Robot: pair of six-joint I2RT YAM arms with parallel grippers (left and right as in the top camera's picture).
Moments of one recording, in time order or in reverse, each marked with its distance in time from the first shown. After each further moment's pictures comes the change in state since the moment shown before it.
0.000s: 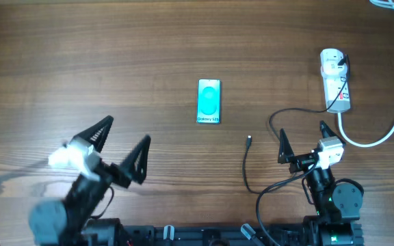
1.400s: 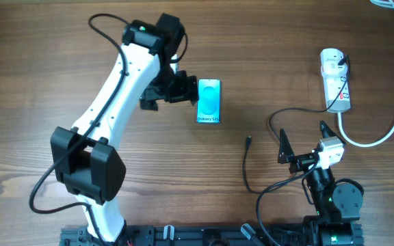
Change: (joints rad) left arm -0.429 1.671 1.290 -1.168 -0.378 -0.111; right arm 0.000 0.000 0.000 0.001 0.000 0.007
